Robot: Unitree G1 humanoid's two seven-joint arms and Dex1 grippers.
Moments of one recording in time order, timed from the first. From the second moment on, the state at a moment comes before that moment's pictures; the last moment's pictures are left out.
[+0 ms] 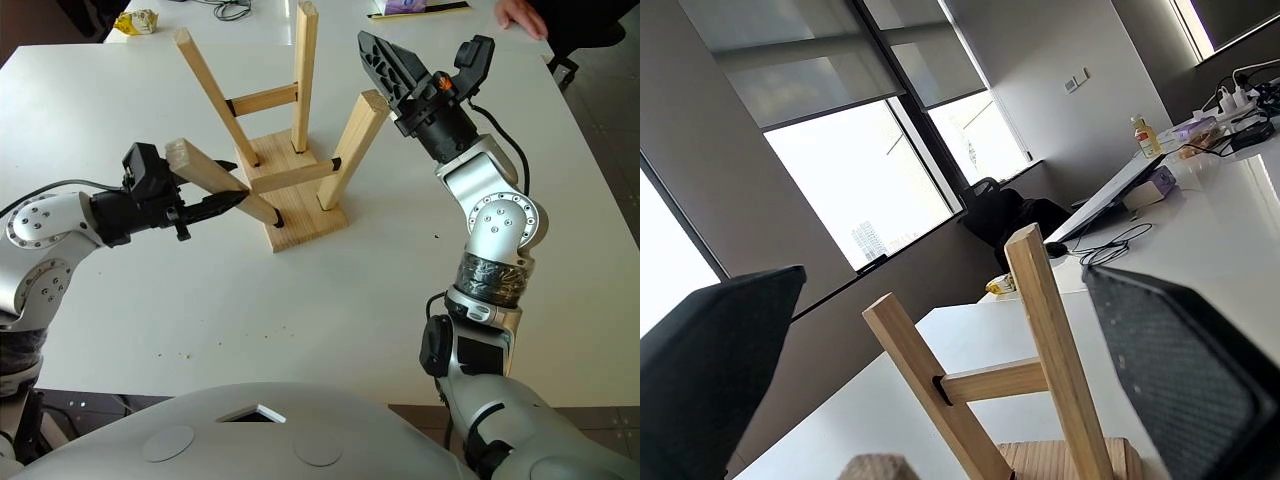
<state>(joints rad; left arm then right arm) -0.15 0.73 -0.06 -0.41 -0.58 0.42 -0.83 -0.46 -0.22 -0.34 -0.11 0.93 0.73 0.47</state>
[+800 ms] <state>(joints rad) -0.14 0.93 -0.04 -0.45 -0.70 0.42 -0.99 -0.44 -0.28 -0.52 -0.11 1.04 0.60 0.36</state>
